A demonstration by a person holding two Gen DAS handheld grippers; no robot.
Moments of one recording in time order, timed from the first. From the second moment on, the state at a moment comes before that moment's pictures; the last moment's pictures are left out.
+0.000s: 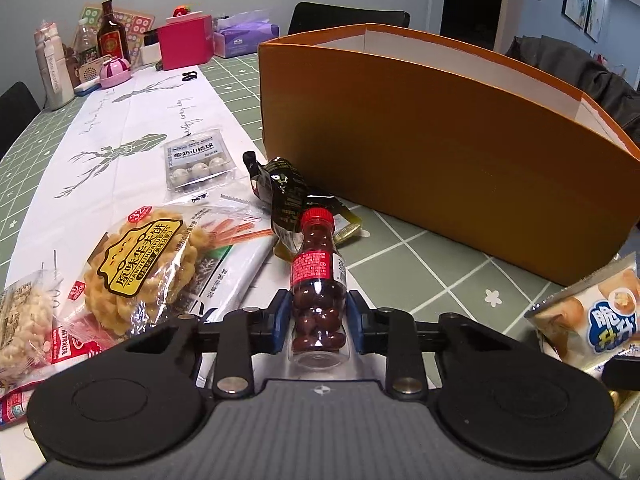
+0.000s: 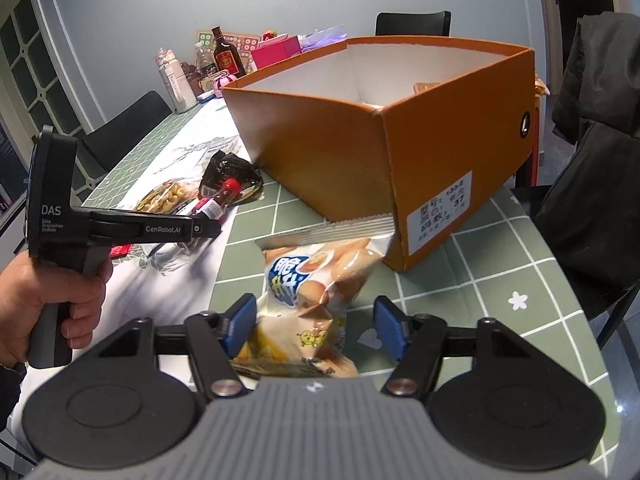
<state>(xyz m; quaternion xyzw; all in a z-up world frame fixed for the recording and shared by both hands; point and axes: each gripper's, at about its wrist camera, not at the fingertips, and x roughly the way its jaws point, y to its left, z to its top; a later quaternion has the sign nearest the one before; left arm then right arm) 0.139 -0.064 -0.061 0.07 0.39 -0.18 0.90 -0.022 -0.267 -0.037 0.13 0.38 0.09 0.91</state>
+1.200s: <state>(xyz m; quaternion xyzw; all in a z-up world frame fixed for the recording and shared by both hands) 0.097 -0.037 -0.062 0.03 0.37 -0.17 0.91 -0.037 -0.246 -0.019 0.10 0.35 0.12 0.92</state>
